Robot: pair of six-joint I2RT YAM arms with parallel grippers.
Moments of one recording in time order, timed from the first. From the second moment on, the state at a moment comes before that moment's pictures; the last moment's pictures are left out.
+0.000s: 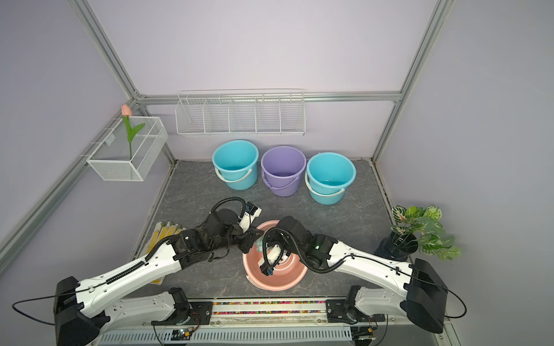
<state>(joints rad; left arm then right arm) -0.98 1.10 0.89 -0.42 0.05 -0.23 1.03 1.20 0.81 -0.25 0.05 -1.75</state>
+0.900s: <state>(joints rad) -0.99 1.07 0.89 -0.43 -0.05 -0.25 1.15 1.01 0.98 -0.87 0.33 -1.55</state>
